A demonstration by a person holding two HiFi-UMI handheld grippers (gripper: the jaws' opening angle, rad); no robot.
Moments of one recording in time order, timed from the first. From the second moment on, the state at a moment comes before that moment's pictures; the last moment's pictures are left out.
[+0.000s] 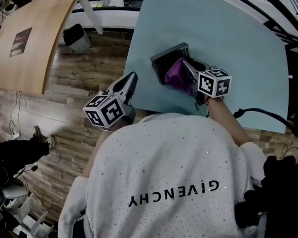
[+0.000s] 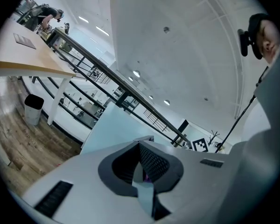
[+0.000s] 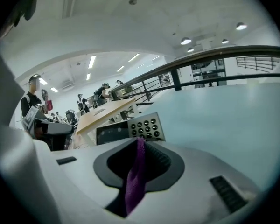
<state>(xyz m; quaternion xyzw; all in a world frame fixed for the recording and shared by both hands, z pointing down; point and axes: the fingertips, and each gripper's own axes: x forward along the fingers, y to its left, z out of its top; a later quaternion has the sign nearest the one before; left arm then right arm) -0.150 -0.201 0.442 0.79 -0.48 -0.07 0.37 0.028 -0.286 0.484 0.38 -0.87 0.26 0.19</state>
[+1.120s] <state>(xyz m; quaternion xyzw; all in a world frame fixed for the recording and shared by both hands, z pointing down) -0.143 -0.203 0.442 0.80 -0.47 -0.06 0.37 -0.040 -0.227 0.484 0.23 -0.92 0.23 0.21</state>
